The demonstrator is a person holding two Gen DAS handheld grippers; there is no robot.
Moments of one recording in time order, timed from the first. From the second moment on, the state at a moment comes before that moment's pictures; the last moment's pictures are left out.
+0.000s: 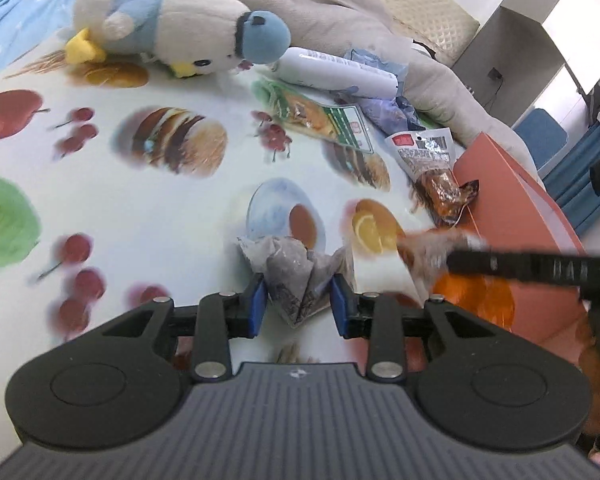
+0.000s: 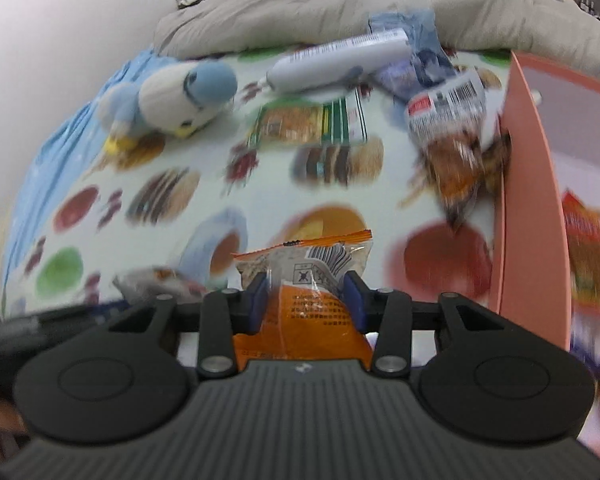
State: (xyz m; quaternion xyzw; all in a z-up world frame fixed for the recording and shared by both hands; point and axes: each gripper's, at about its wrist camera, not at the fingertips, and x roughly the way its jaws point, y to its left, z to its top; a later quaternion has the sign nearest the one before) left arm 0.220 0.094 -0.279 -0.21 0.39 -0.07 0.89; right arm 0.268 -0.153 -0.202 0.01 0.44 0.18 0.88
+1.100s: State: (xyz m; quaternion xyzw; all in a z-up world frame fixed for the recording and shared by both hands) left arm 0.141 0.064 -0.209 -0.16 0.38 -0.11 0.90; right arm 0.165 -0.151 -0.188 0.04 0.40 0.12 0.91
